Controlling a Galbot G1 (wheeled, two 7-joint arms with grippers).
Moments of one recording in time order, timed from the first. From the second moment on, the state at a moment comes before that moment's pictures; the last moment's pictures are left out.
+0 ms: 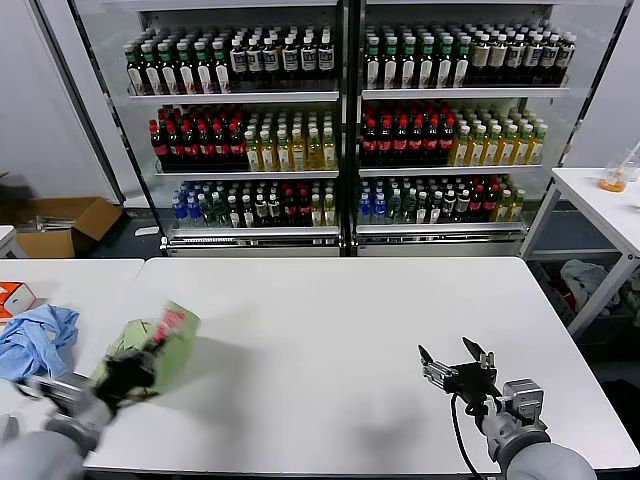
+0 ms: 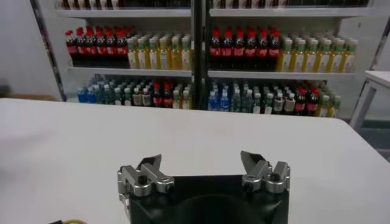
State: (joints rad) left arm 1.54 -0.90 -0.69 -2.12 -0.42 0.48 0.06; right arm -1.48 0.95 0.48 2.30 0.66 -0.55 0.33
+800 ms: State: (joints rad) left arm 1.27 -1.07 -0.20 -2.04 -0.40 0.43 -0.01; right arm -1.51 0.97 0.48 2.33 0.60 -0.54 0.30
